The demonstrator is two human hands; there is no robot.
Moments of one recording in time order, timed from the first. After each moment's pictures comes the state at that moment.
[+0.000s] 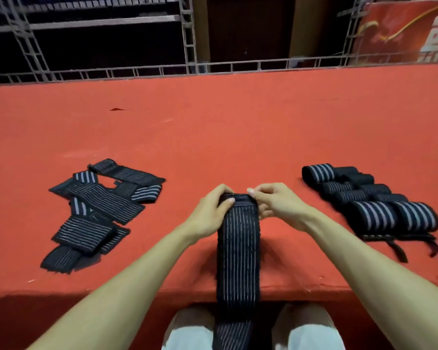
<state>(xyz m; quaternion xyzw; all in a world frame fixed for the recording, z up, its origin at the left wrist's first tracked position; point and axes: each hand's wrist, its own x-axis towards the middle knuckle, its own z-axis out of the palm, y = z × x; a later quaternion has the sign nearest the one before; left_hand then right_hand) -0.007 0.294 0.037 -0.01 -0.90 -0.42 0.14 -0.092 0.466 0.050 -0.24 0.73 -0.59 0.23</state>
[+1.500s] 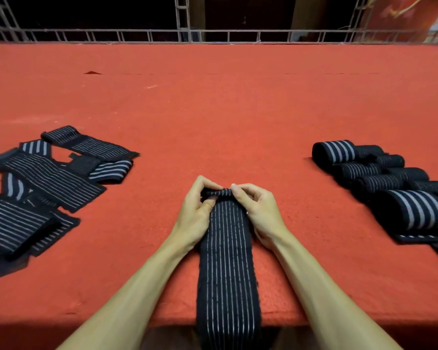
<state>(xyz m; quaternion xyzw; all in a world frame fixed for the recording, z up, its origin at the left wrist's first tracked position) -0.064 0.282 -0.063 0.00 -0.77 -0.60 0.24 -0.126 0.415 -0.062 -0.20 0.66 -0.72 0.11</state>
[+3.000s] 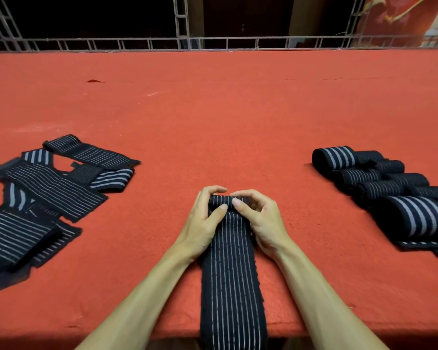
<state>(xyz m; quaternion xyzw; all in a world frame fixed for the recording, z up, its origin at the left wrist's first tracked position) -0.066 0.277 -0.070 -0.01 -0.81 -0.56 0.18 -0.125 0.421 -0.065 -0.23 0.62 -0.74 0.10</state>
